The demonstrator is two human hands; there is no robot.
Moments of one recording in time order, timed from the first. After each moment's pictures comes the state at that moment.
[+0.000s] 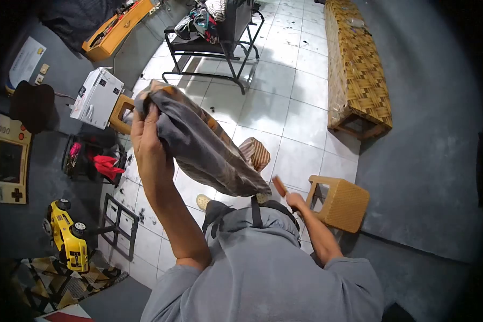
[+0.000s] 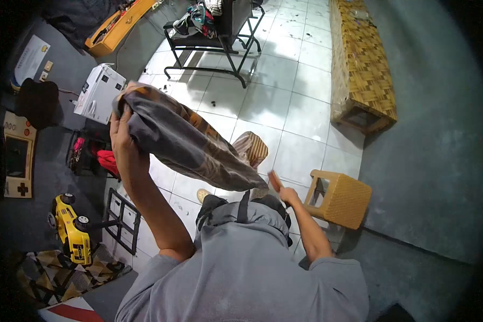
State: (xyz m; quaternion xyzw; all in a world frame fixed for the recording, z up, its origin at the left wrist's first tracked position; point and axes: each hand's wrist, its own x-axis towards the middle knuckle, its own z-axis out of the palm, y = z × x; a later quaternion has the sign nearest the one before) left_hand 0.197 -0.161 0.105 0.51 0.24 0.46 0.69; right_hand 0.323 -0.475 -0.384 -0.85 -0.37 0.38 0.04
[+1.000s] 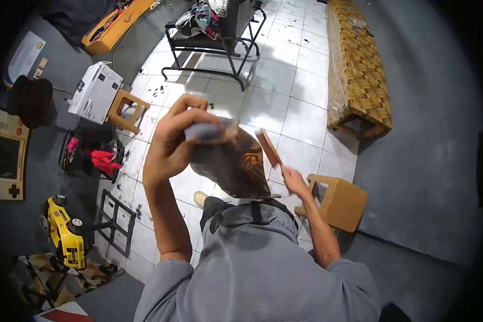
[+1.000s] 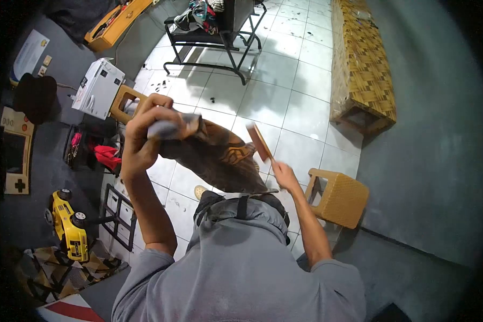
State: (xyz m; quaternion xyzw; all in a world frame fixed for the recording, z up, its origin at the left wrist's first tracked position) left_hand 0.192 -0.153 0.113 0.86 -0.03 0.25 0.45; right_hand 0.348 -0.414 -0.235 -0.81 -0.26 0.33 0.41
